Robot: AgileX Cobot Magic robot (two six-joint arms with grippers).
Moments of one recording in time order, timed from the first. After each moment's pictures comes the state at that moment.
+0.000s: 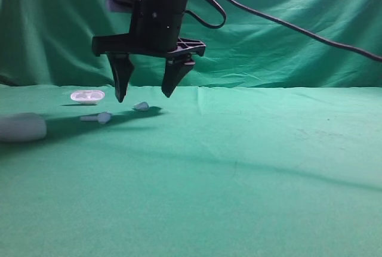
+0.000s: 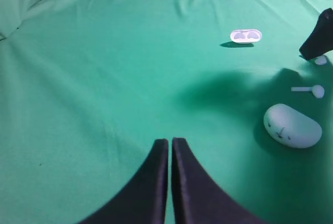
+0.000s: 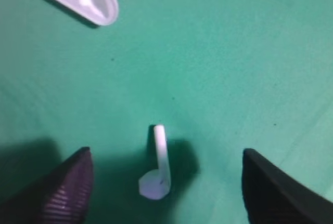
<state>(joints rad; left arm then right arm) 0.02 -0.01 0.02 -0.03 0.35 0.02 0.70 2.33 -1.98 -0.13 0.78 0.02</state>
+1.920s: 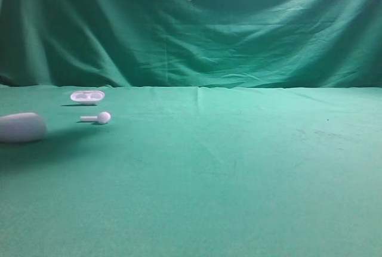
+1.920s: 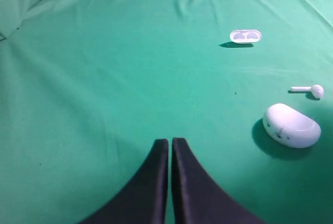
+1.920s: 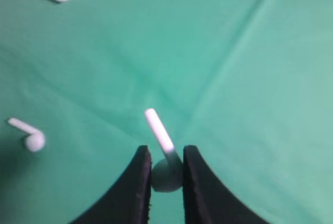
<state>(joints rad) 0.02 -0.01 0.02 -0.03 0.35 0.02 0.62 2.08 -2.07 -0.24 1.20 0.13</state>
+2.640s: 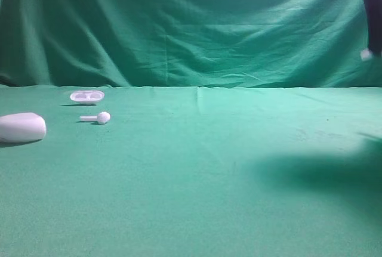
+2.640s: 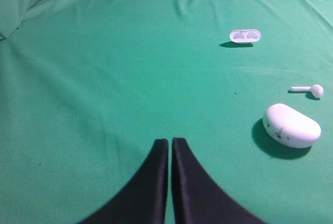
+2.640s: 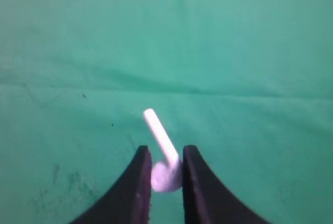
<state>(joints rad) 0.02 -0.01 0.02 -0.03 0.35 0.02 0.30 1.64 -1.22 -0.26 0.87 0.26</state>
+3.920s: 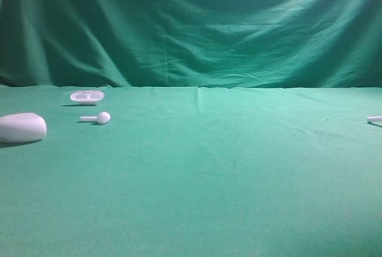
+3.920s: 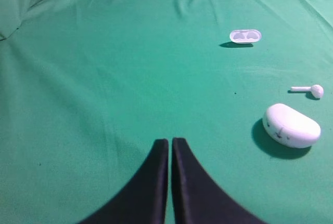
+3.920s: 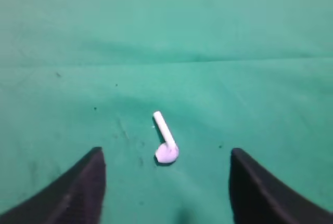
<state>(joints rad) 0.02 -0.01 0.02 -0.03 0.35 0.02 0.24 1.43 -0.94 -0.21 0.68 0.33</state>
